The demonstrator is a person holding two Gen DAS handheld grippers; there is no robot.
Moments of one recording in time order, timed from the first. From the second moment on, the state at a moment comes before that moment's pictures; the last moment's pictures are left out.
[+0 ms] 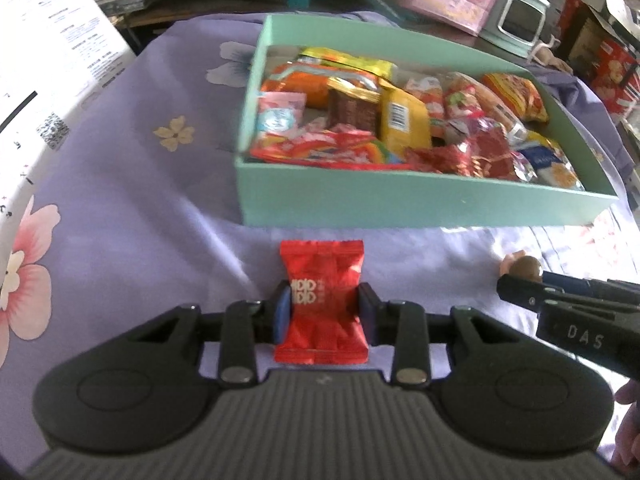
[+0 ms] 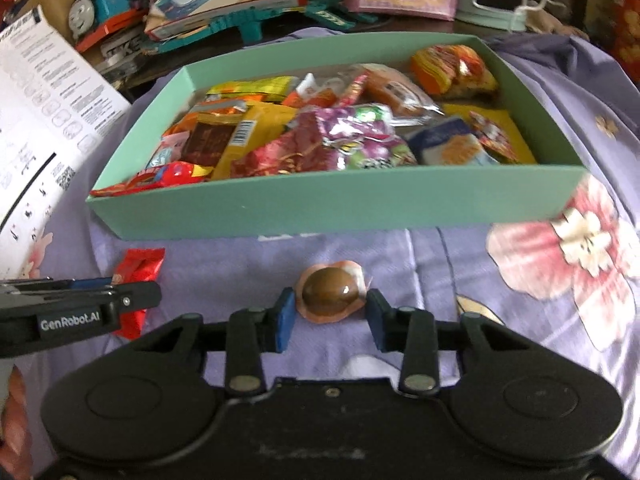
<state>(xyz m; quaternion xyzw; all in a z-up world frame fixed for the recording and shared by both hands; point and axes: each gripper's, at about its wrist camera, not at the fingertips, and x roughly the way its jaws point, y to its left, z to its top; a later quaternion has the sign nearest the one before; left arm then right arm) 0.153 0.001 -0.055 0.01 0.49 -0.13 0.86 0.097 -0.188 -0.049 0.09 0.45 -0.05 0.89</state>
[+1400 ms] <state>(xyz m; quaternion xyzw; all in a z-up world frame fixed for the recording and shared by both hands) 0.244 -0.077 0.061 0.04 0.41 -0.19 0.89 0.166 -0.272 0.068 0.13 0.35 -0.07 0.93</state>
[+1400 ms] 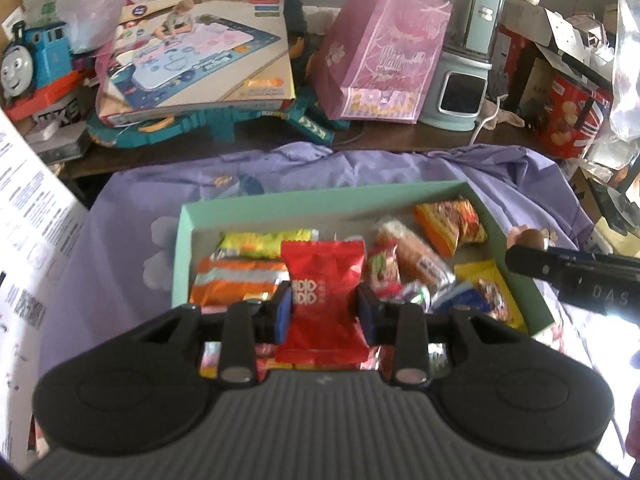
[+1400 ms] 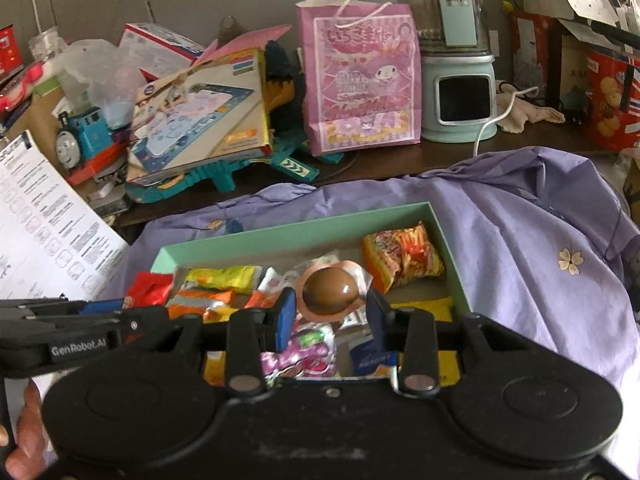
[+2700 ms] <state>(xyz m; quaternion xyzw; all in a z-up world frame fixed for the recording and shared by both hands) 0.220 -0.078 0.068 0.05 0.42 -0.14 0.90 0.141 -0.266 0.084 0.13 0.37 -0.08 0.92</state>
